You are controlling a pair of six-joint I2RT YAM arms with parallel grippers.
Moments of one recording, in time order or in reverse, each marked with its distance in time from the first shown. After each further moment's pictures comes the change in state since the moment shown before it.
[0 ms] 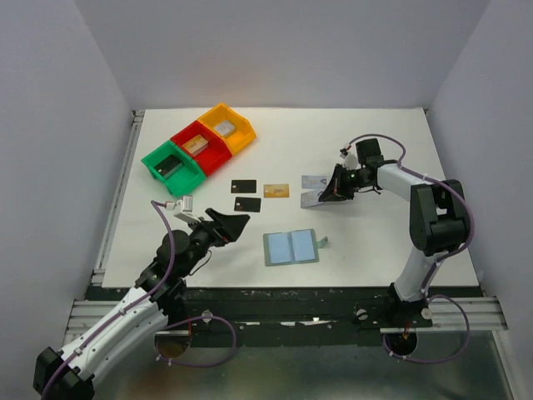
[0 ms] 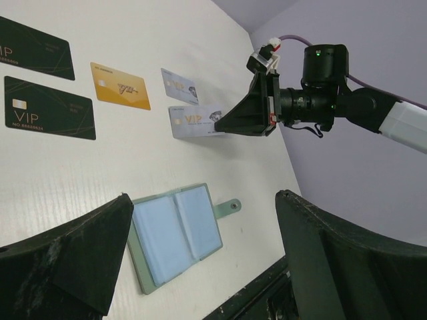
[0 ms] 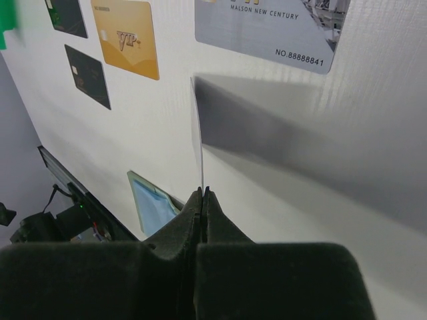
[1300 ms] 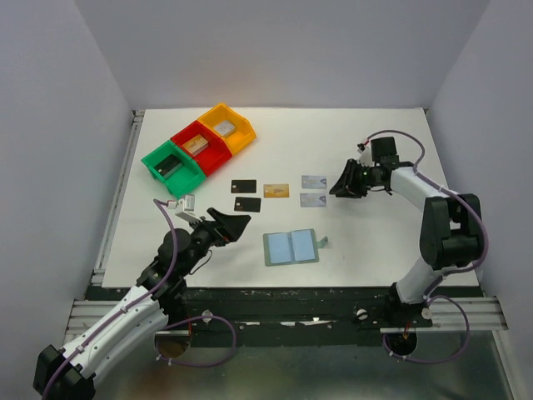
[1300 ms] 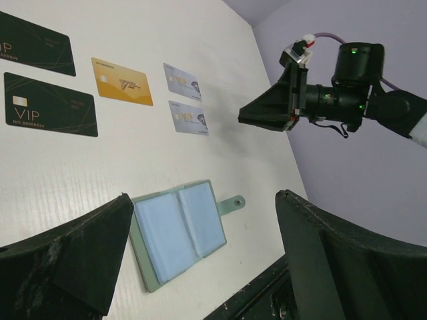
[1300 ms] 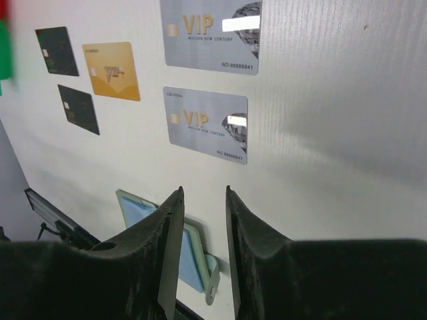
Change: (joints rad) left arm 0.014 0.033 -0.004 0.024 0.026 0.009; right arm -0.063 -0.080 -0.032 0.001 0.112 0.013
